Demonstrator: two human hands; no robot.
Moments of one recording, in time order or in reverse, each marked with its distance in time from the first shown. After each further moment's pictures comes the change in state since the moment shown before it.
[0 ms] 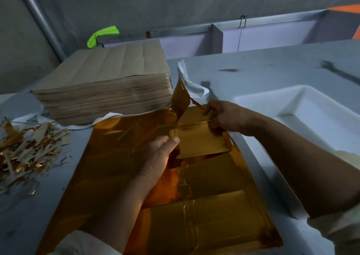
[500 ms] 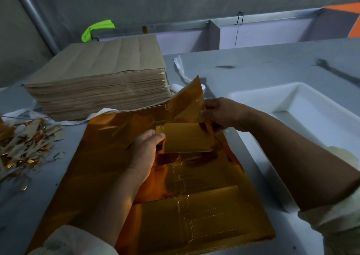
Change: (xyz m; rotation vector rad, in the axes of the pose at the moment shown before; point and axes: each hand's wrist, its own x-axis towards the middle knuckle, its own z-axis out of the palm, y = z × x) left_hand 0.004 0.001 -0.008 -0.220 0.123 -0.094; right_hand -0.002 -0.001 0.000 0.076 -0.035 0.033
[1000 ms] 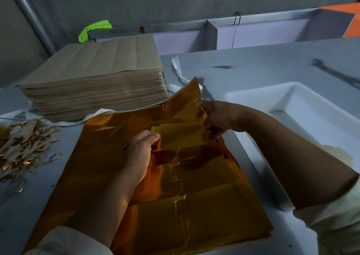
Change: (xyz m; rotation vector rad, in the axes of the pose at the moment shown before) left_hand 0.005 -0.003 -0.003 0.013 0.027 -0.012; right_hand 0.000 -0.003 -0.001 -0.015 -0.099 0.073
